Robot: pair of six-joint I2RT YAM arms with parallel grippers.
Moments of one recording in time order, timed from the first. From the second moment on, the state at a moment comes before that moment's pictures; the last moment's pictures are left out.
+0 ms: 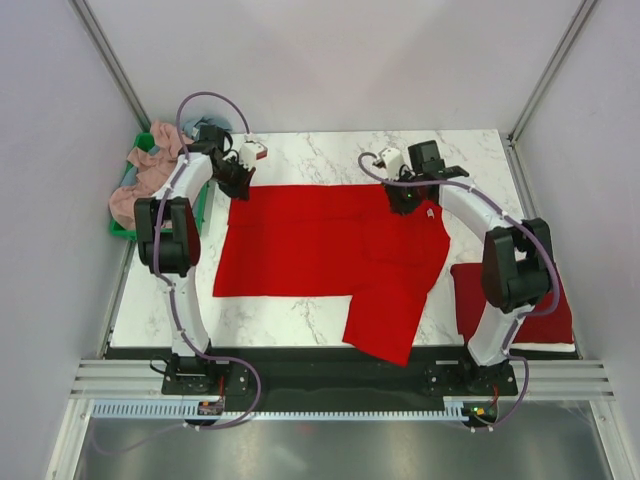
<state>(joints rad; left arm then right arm) -0.02 2.14 1.80 -0.81 0.42 0.67 0.27 1.80 1.39 -0.53 -0.29 -0.42</state>
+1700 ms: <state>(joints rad) -0.05 2.60 2.50 -0.86 0.22 0.44 0.01 2.55 2.26 -0.49 -0.08 -0.45</state>
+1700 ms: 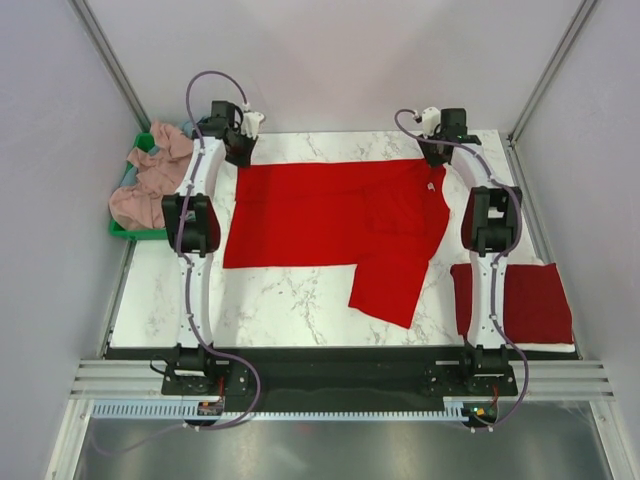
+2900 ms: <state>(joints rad) -0.05 1.54 1.30 -0.84 0.35 0.35 0.38 0.95 0.68 -0.82 -0.43 -1.12</state>
